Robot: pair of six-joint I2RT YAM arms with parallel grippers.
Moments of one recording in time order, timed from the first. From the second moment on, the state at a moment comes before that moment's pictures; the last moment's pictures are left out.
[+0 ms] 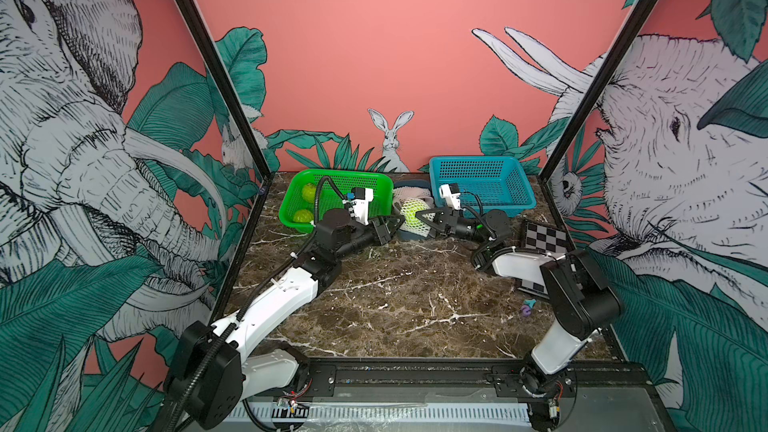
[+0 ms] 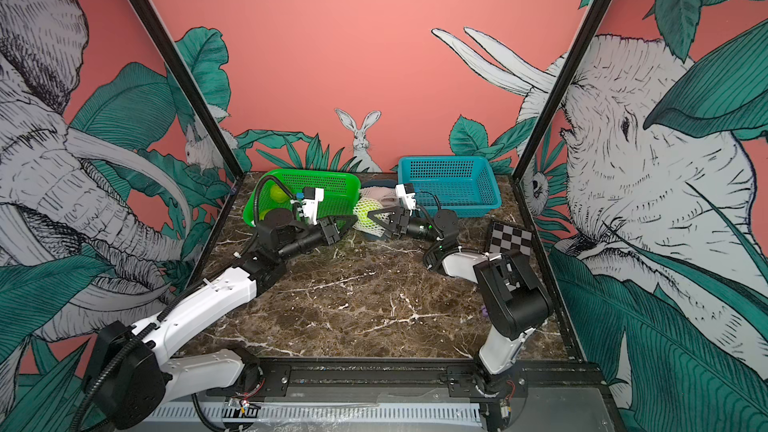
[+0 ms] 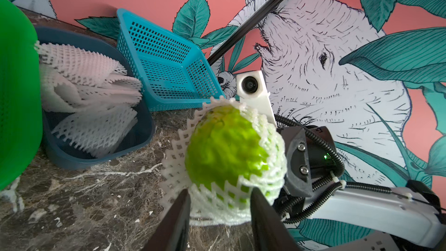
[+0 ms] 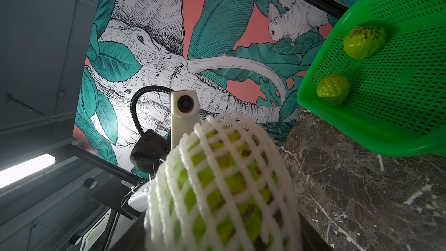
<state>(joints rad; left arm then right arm) -0.57 1.20 0.81 0.25 0.41 -0.78 0.43 1.71 0.83 1.22 -0.99 1.42</state>
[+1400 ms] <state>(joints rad) -0.53 1.26 0.73 0.36 0.45 -0.90 0.44 1.71 0.83 1.23 -1.00 1.42</state>
